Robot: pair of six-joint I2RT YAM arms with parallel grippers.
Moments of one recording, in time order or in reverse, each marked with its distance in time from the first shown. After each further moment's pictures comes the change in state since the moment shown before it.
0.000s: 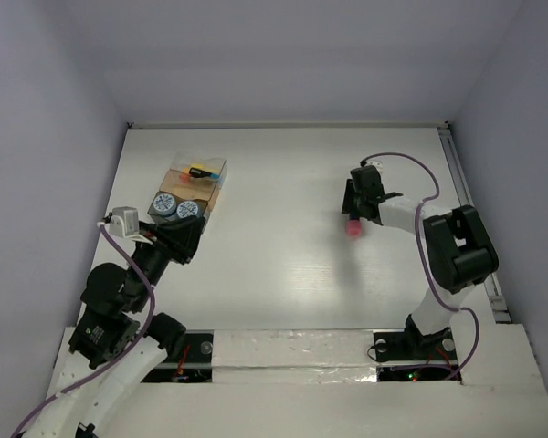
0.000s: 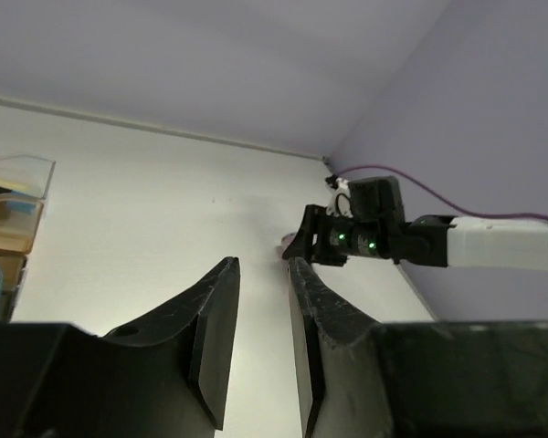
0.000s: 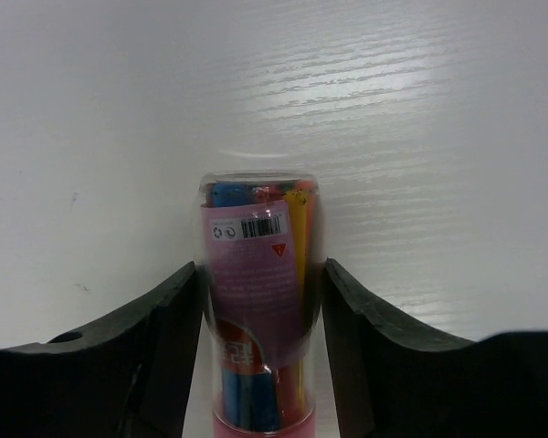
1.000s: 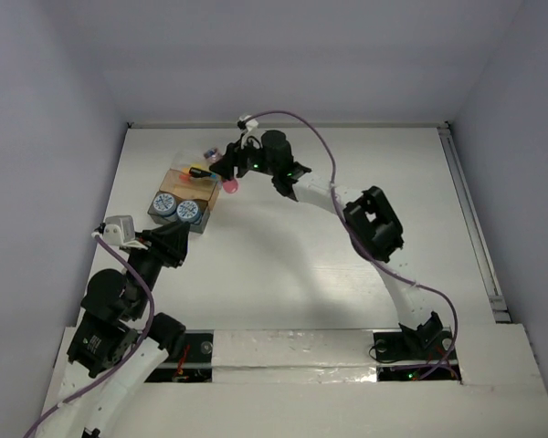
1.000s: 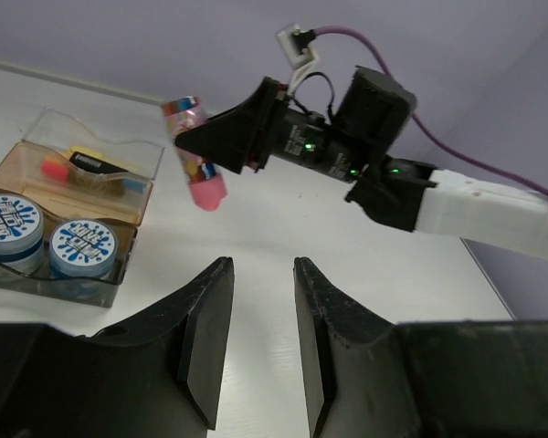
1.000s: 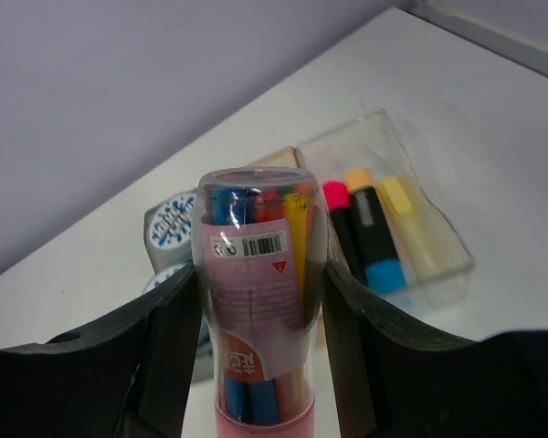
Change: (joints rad) left arm 0.038 -0.065 -0.010 -0.140 -0.140 0.097; right arm 0.359 0.565 0.868 0.478 -0.757 -0.066
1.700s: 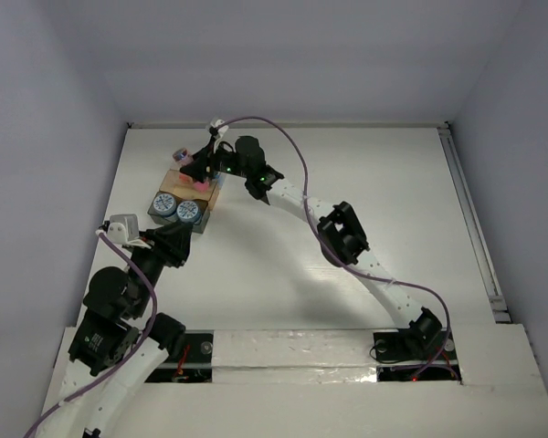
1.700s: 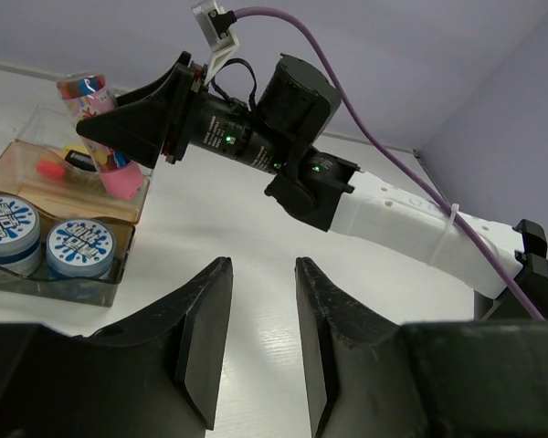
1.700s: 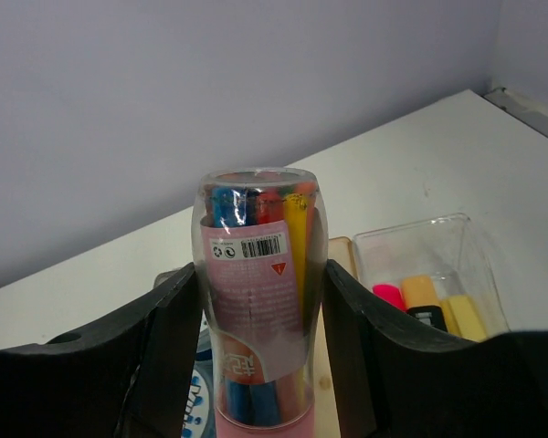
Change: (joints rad) left arm 0.016 0.014 -0.001 0.002 0.036 0.018; right arm 0.095 0.469 0.697 -0.031 -0.050 -0.008
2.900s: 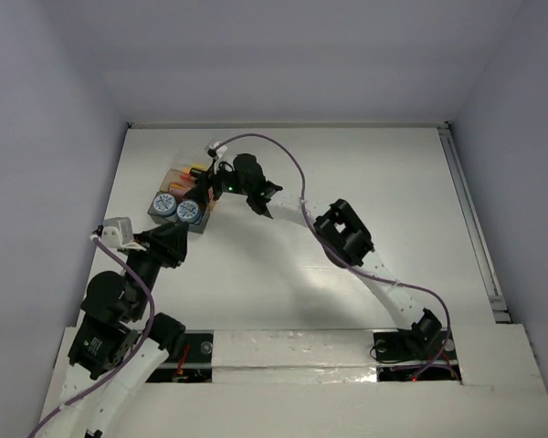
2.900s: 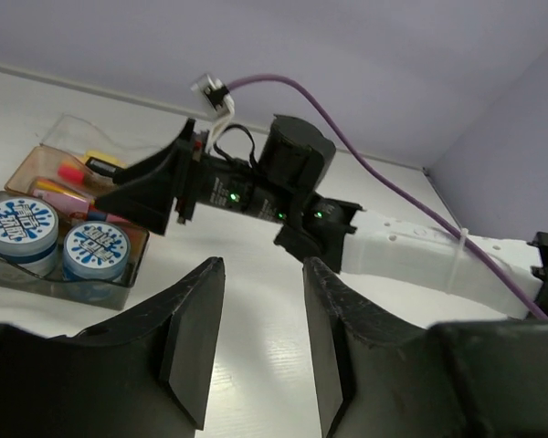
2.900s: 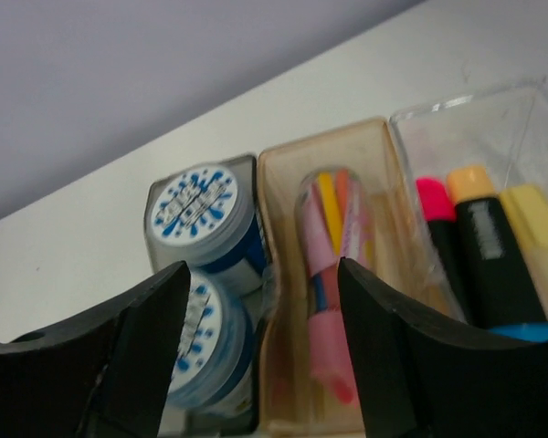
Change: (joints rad) left arm 0.008 -0.024 -0.011 0.004 -0.034 -0.001; right arm 0.027 -0.070 -0.267 0.050 0.008 -0.044
